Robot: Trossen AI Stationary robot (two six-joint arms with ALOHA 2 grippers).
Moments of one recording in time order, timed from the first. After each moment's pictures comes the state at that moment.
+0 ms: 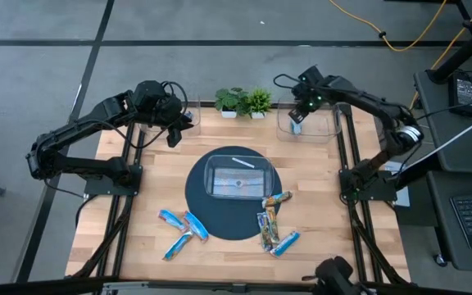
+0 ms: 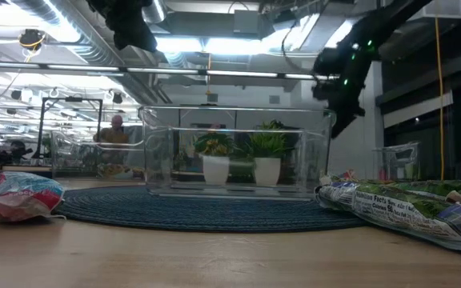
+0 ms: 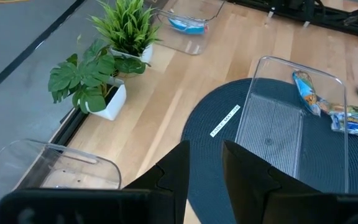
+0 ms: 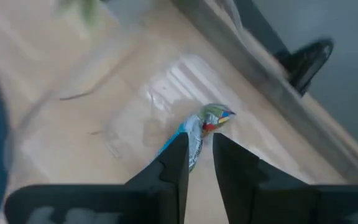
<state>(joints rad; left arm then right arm) 0.55 1.02 1.11 -0.78 0.19 0.05 -0.90 1.55 1.18 -0.79 -0.07 -0.13</state>
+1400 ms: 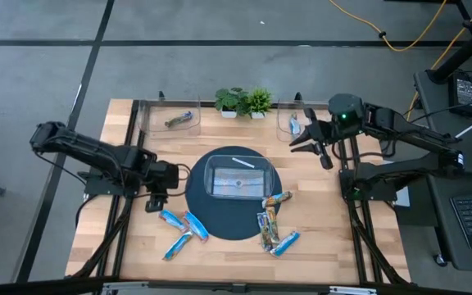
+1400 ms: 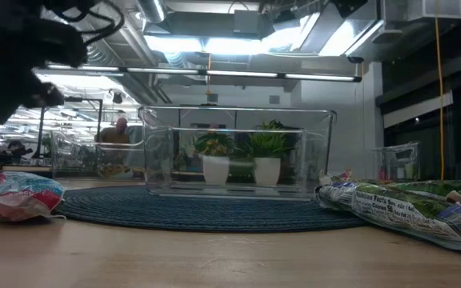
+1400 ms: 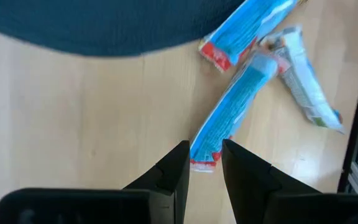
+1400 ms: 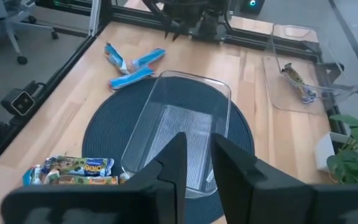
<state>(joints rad) -0.20 1.02 0.65 -0.87 0.26 -0.41 -0.27 1.01 1.19 -0.75 -0.39 -0.34</state>
